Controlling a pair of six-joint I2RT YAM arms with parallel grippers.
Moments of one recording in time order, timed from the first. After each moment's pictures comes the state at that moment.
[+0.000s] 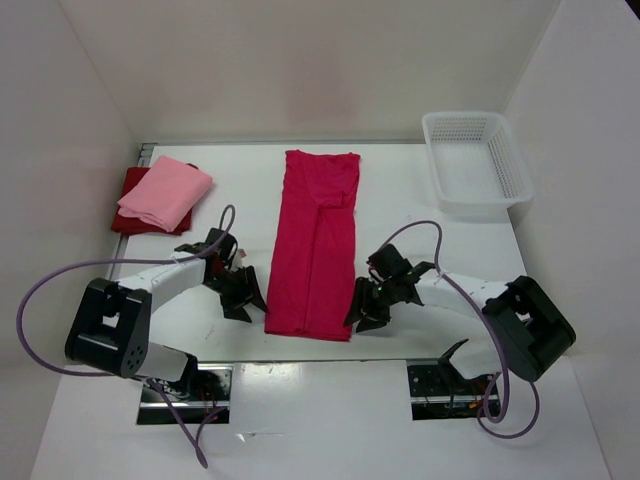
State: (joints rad) left arm -0.25 1.40 0.68 -0.67 0.45 -0.63; right arm 0.61 1.37 0.56 -0.35 -0.47 0.86
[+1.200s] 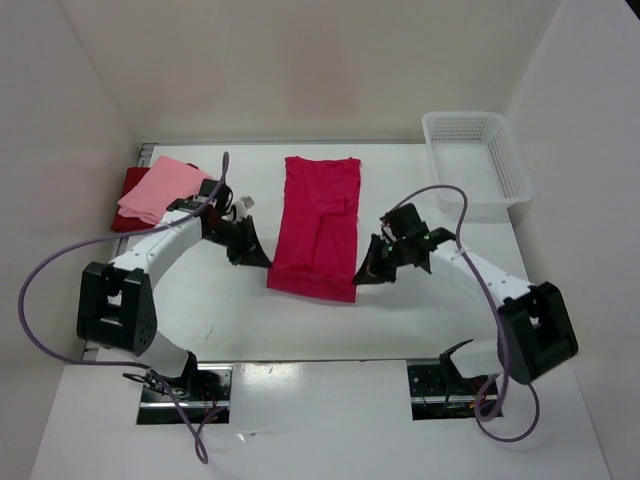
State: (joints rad) left arm -0.21 1.49 1.03 -0.83 0.65 -0.51; right arm 0.49 1.29 0.76 -0.52 -0.48 0.84
